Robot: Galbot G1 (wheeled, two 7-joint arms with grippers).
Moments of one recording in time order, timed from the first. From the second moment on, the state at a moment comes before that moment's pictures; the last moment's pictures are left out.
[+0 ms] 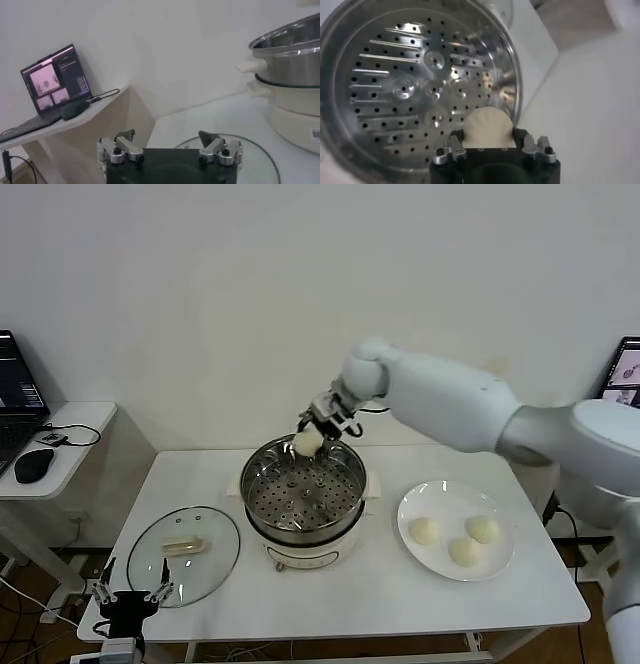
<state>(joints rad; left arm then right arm) 1.72 -1.30 -0.67 -2.07 0.03 0.13 -0.26 0.45 1.37 -1.19 0.93 -0.02 0.28 -0.92</state>
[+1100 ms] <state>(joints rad) 1.73 -1.31 -0.67 -2.10 0.03 0.13 -0.26 0.41 1.45 -1.20 0.81 -0.18 0.48 -0.89</state>
